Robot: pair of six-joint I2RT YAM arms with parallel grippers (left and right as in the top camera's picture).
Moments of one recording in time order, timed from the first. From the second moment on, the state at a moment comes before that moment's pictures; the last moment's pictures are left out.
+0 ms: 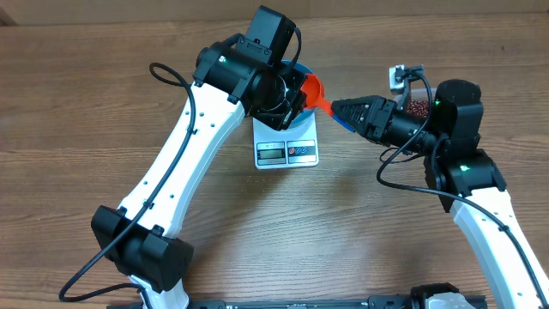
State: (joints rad) left arm -0.50 1.88 2.00 -1.21 0.30 -1.54; right arm 0.12 1.24 0.95 -0.12 -0.87 0.81
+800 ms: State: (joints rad) left arm -0.50 1.88 2.00 -1.19 0.30 -1.55; right arm 0.13 1.24 0.95 -0.13 -0.84 0.88
